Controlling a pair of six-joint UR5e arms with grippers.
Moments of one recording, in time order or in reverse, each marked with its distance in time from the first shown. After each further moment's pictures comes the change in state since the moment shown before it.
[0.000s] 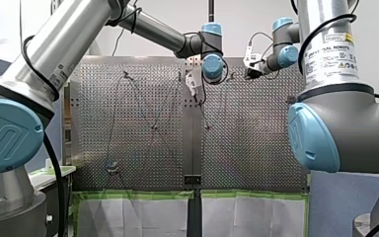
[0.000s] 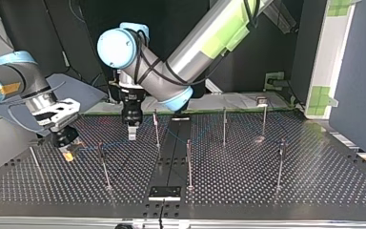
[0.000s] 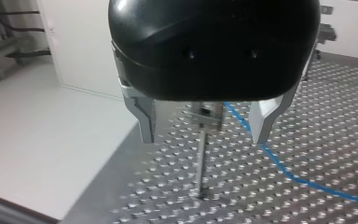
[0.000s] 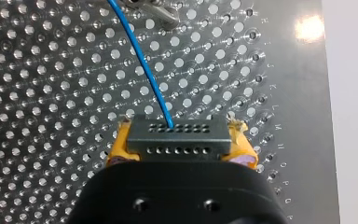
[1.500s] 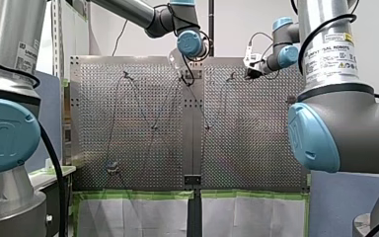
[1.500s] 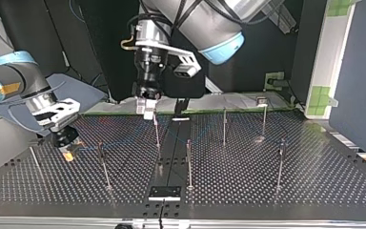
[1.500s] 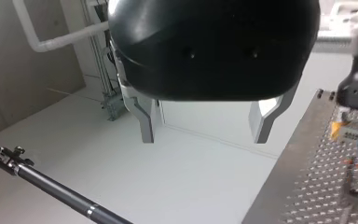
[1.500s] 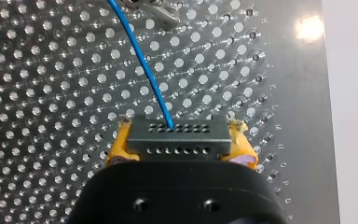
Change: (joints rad) left arm -0.022 0.369 -0.393 0.267 0.026 -0.070; right arm 0.000 0.000 0.000 0.000 0.000 0.000
